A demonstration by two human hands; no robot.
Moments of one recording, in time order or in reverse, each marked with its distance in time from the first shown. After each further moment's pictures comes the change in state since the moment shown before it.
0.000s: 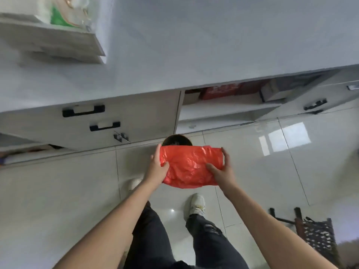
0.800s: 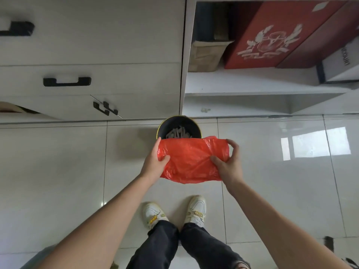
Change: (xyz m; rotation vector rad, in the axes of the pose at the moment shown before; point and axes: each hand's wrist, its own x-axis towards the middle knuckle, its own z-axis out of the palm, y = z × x) left_hand 0.141 -0.164 0.141 -0.183 0.104 -0.103; right_hand 0.195 0.147 0.001 -0.036 -0.078 -0.023
